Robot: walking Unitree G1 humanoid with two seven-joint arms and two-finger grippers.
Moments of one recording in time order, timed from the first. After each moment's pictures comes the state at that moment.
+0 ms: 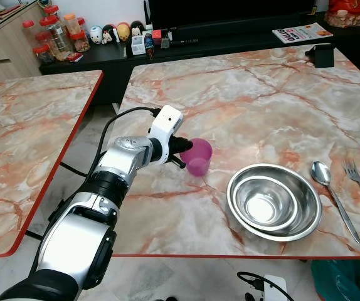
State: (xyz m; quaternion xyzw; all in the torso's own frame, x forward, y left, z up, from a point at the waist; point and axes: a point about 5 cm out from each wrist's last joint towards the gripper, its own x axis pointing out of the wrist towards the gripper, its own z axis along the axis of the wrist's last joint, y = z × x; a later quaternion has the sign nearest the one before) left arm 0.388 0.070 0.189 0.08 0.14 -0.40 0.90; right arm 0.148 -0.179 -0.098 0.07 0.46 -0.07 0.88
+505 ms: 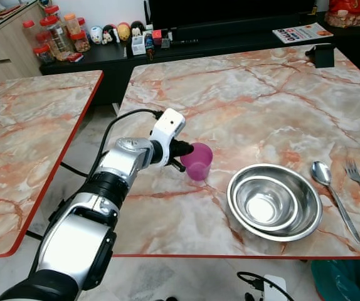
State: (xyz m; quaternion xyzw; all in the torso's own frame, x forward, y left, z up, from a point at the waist) left arm 0.387 0.069 0.186 0.09 0.15 -0.41 0.90; right arm 0.148 -0.178 -0.098 0.07 0.46 -0.07 0.88
